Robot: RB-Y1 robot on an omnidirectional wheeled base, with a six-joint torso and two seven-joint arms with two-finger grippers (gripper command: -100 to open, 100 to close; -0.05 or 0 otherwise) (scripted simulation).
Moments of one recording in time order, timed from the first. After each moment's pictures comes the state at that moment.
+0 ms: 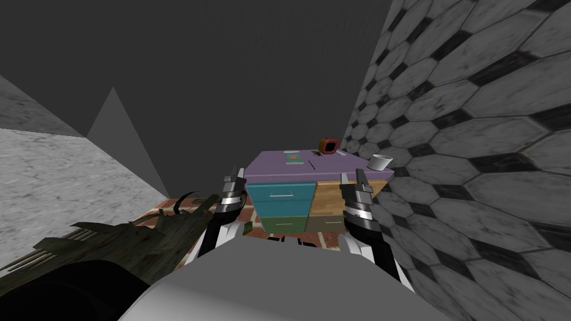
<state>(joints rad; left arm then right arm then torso) 0.52 0.03 0.03 -2.33 0.05 -0.42 0.00 0.51 0.02 0.07 -2.29 -0.03 -0.47 0.00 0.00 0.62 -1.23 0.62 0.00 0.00</state>
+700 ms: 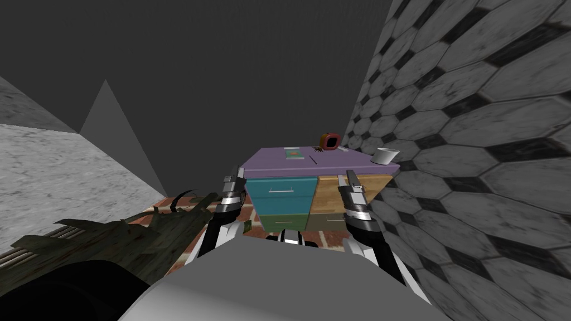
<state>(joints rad) 0.52 0.03 0.03 -2.33 0.05 -0.42 0.00 0.51 -0.11 0.07 -2.26 0.01 -0.49 0.14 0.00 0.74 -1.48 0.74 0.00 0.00</state>
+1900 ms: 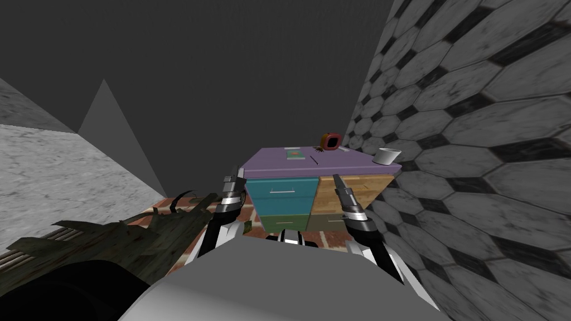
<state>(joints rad) 0.52 0.03 0.03 -2.33 0.05 -0.42 0.00 0.50 -0.18 0.06 -2.20 0.11 -0.50 0.45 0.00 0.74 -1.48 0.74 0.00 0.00</state>
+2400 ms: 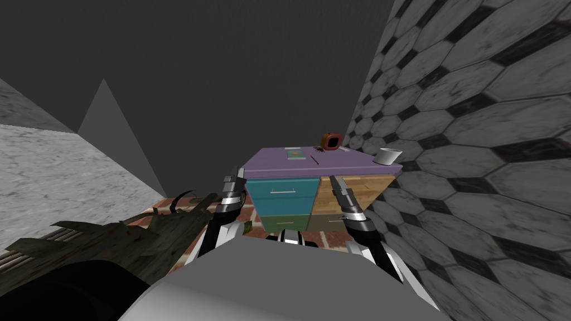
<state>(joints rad) 0.52 0.03 0.03 -2.33 0.05 -0.42 0.00 0.49 -0.20 0.06 -2.18 0.15 -0.51 0.58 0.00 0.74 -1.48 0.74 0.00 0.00</state>
